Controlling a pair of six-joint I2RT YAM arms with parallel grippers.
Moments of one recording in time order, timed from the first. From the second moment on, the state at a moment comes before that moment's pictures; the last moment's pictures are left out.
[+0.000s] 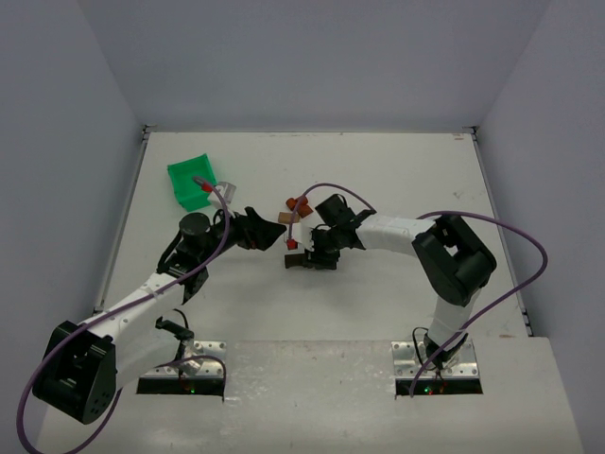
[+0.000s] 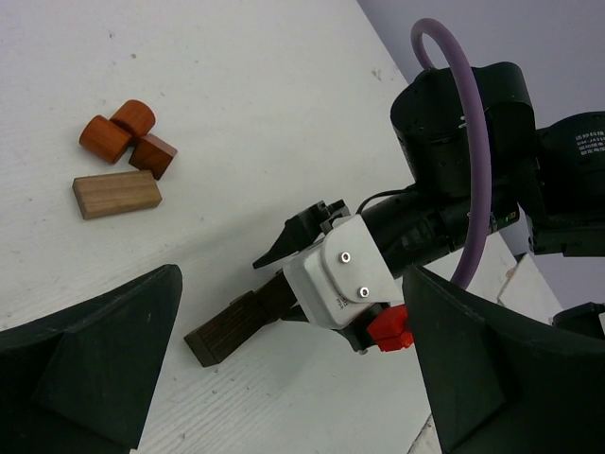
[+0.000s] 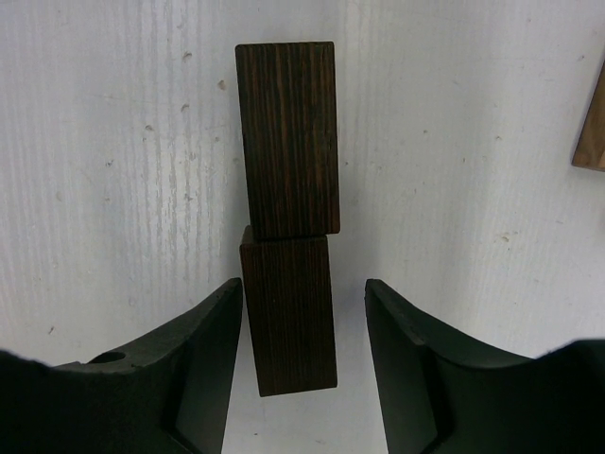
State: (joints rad) left arm -0.36 0.99 0.41 0.43 0.37 -0.56; right arm 0.69 1.82 0.99 -0.25 -0.42 -0.84
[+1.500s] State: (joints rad) left arm -0.36 0.99 0.40 0.44 0.40 -0.56; right arm 0.70 1.82 1.00 -0.23 -0.44 -0.82
